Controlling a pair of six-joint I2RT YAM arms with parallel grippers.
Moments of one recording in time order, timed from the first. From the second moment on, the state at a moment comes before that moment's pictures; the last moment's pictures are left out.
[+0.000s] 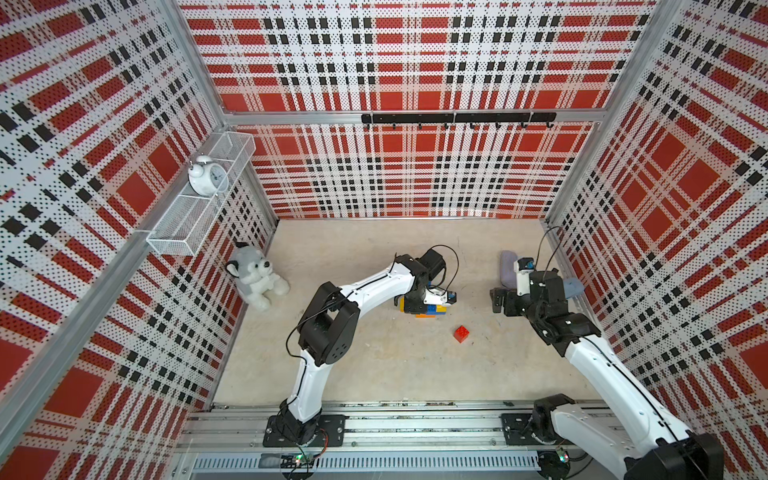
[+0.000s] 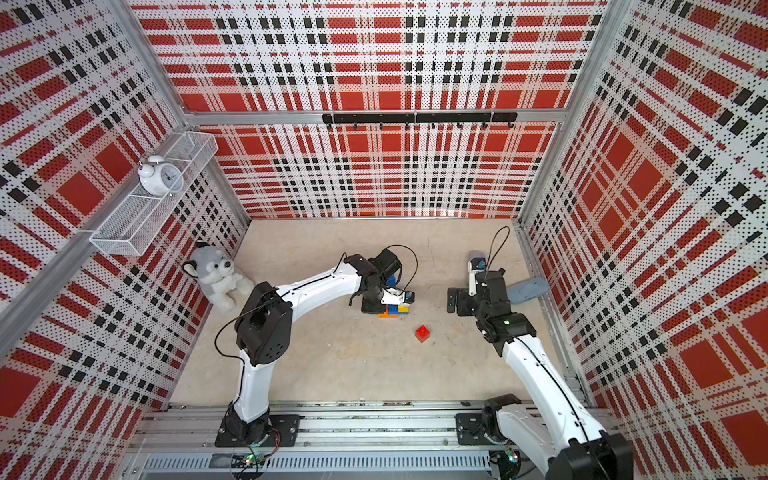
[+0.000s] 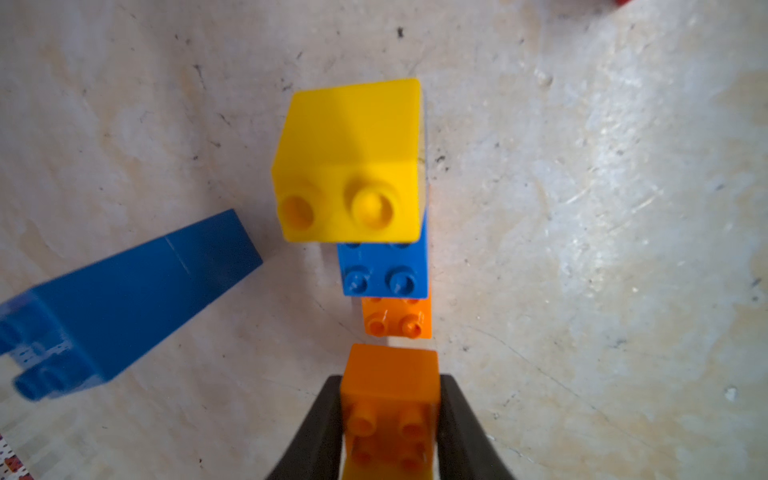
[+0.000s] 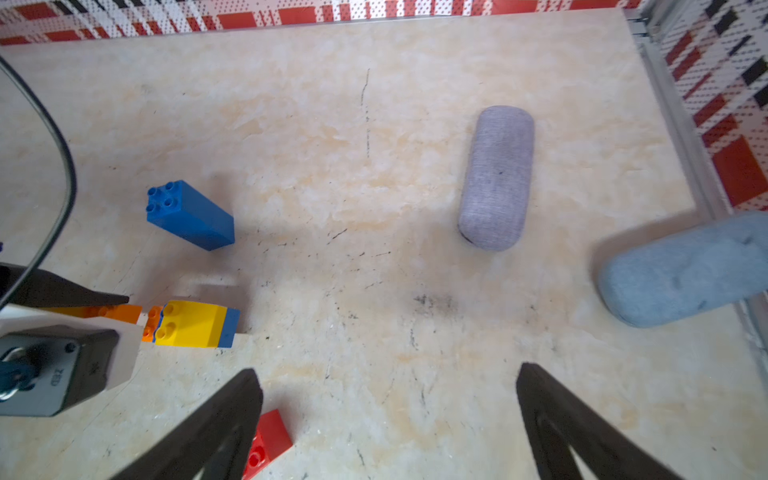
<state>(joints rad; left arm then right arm) -0.78 2.08 1.70 -0.97 -0.05 0.87 0.20 0.94 0.73 -0.44 0.04 0.16</state>
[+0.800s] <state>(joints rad) -0.79 2.17 1.81 -1.04 -0.05 0.85 0.19 0.91 0.73 -0.49 0.05 0.16</state>
